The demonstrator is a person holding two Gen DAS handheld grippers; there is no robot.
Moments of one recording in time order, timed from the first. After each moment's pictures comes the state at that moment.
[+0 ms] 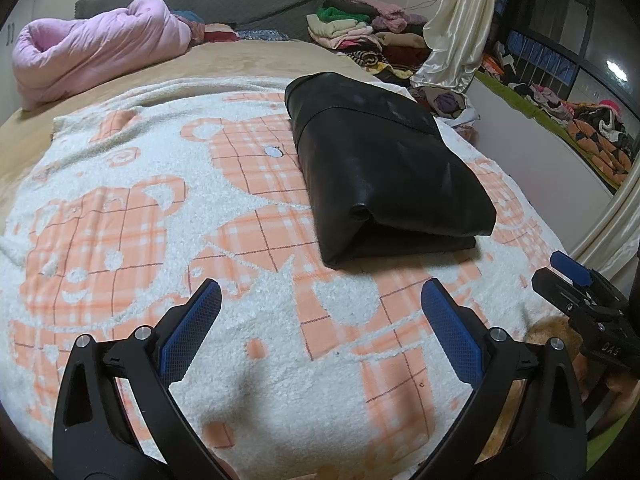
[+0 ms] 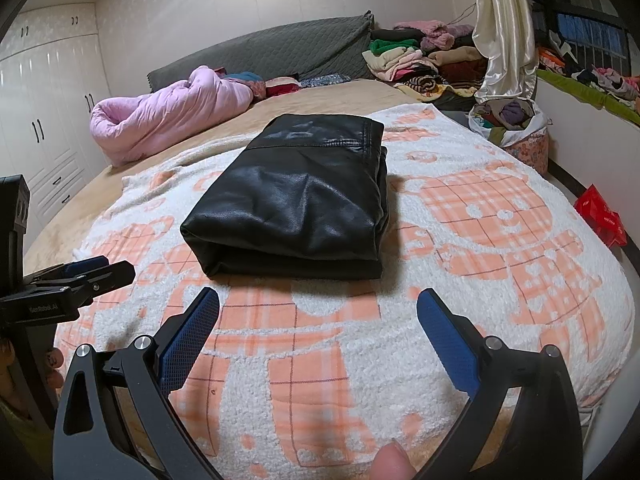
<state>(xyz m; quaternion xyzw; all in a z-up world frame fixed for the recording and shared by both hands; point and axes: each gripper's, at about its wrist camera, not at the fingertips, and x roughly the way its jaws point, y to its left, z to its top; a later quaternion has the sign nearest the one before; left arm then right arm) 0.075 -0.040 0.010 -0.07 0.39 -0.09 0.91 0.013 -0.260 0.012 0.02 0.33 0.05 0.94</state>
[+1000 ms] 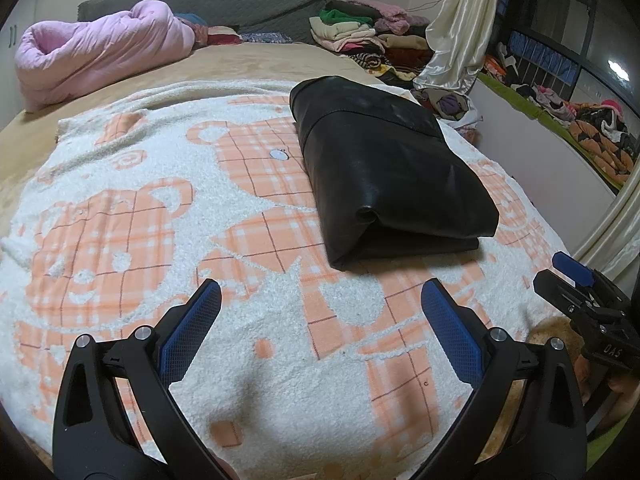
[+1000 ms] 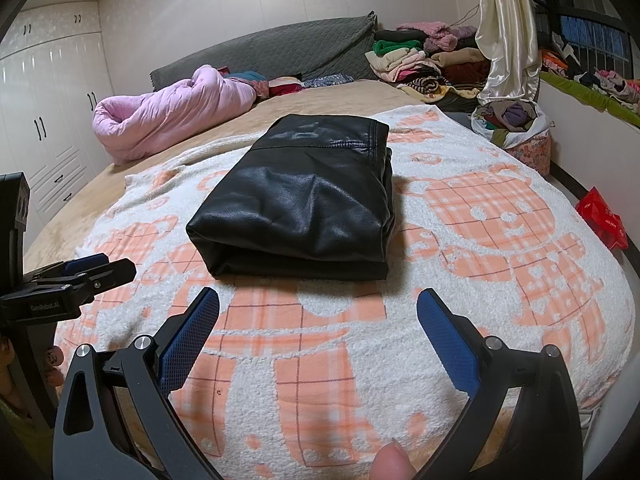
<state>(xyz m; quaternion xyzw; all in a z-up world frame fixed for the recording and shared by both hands) 0.075 -0.036 0.011 -0.07 0.38 -0.09 0.92 0.015 -0.258 0.014 0.02 0.33 0.05 0.94</state>
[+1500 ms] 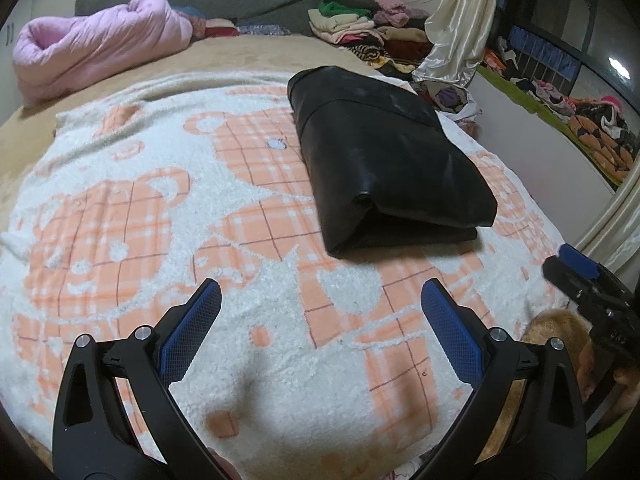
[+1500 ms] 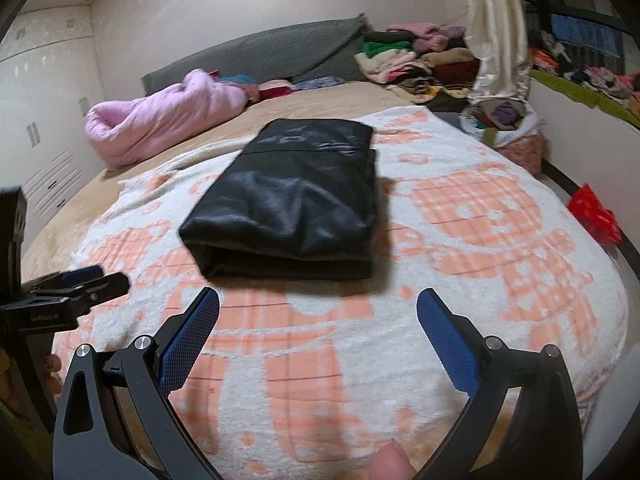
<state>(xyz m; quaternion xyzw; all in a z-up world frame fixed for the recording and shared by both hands) 0.073 -0.037 0.011 -0.07 0.40 -0.09 0.91 0.008 -0.270 0.018 0.03 0.32 0.02 0.95</state>
